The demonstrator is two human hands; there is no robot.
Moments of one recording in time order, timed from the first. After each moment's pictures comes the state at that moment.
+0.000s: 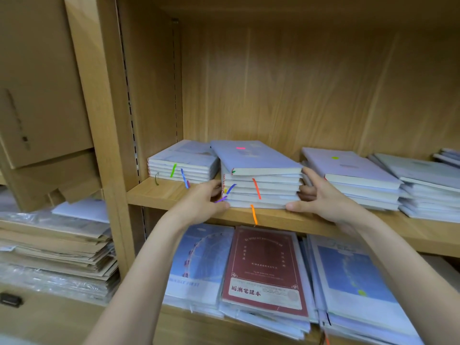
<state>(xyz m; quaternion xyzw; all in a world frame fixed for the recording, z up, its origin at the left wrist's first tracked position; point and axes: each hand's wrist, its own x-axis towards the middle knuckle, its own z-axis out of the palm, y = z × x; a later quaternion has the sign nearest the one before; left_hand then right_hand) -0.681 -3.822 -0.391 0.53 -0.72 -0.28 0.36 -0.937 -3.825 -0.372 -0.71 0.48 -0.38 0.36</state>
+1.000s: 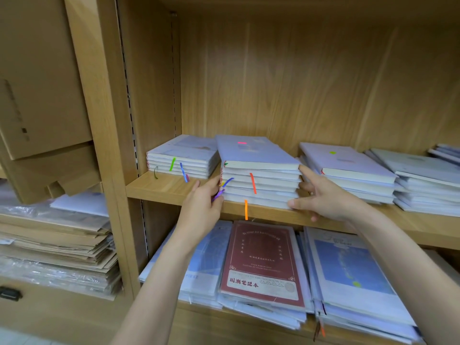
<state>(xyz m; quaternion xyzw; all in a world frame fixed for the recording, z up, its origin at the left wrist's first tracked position) -0.695 -3.804 -0.420 0.53 -0.68 -0.11 0.49 -0.943 -3.828 -0.379 -0.72 0.53 -0.32 0.31</state>
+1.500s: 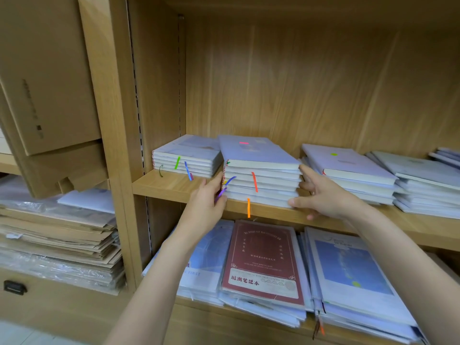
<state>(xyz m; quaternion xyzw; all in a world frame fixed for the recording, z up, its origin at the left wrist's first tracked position) -0.691 -3.802 -0.421 0.49 -0.71 -0.18 0.47 -0.935 -3.822 -0.374 -0.70 0.54 -0.34 0.32</state>
